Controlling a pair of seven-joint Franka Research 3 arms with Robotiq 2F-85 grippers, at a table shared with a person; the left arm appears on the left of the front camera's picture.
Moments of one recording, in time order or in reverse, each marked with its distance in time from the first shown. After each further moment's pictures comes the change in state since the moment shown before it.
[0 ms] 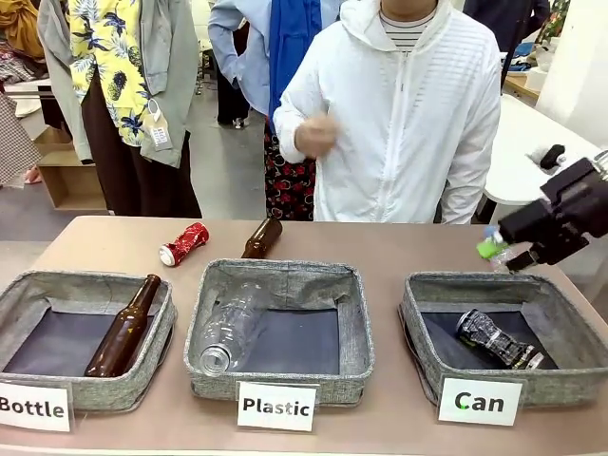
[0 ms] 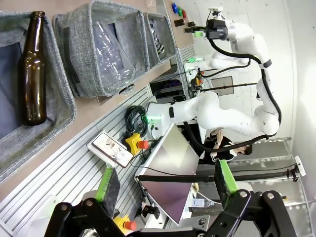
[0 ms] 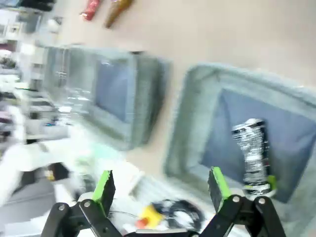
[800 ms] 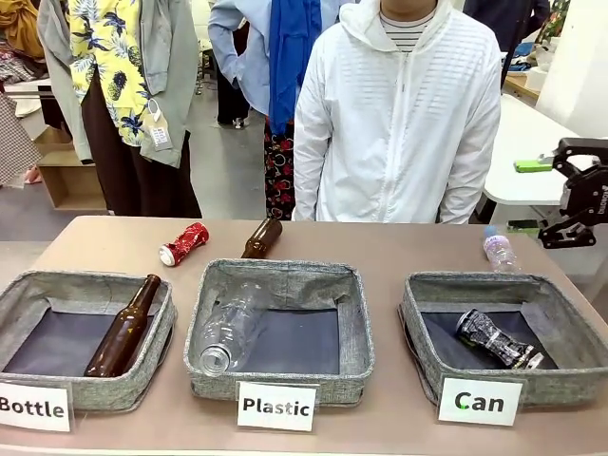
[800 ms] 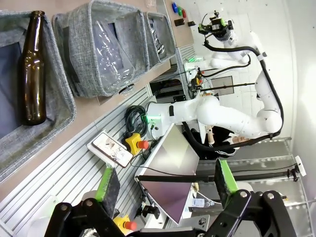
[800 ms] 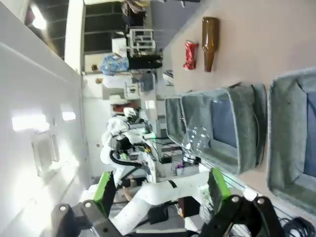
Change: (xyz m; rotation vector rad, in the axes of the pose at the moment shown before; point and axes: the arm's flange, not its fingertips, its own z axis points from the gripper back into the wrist) left arm 0.000 0.000 0.000 0.000 0.001 0.000; right arm -0.008 -0.029 0.028 0.569 -0.192 -0.408
